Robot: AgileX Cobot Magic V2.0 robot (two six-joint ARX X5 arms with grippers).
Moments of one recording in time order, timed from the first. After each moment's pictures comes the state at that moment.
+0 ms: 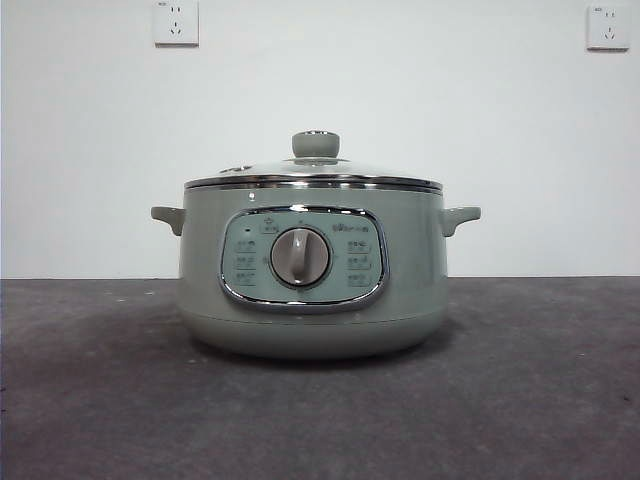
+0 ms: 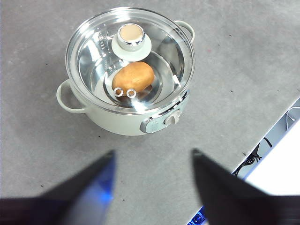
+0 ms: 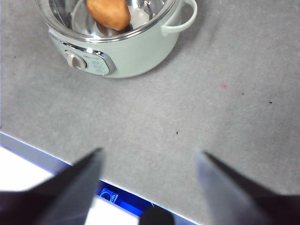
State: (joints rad) left arm -0.59 1.11 1.68 -1.32 0.09 0.02; right arm 0.71 0.83 1.28 -1.32 0.13 0.22
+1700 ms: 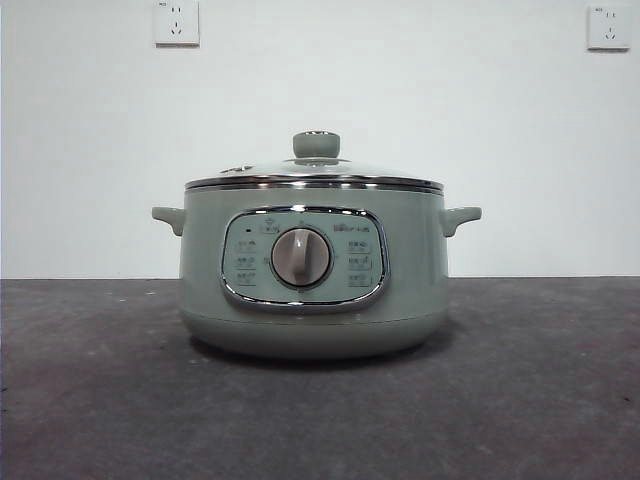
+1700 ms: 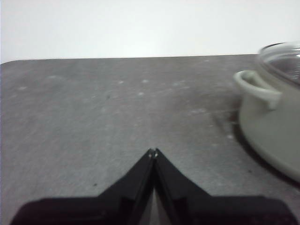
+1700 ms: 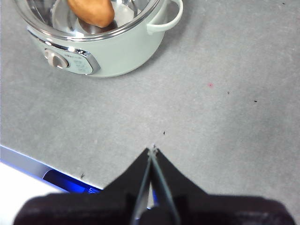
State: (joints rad) left arm -0.03 0.14 0.11 -0.14 0.00 -0.03; right arm 0.71 0.87 1.28 -1.31 0.19 0.21
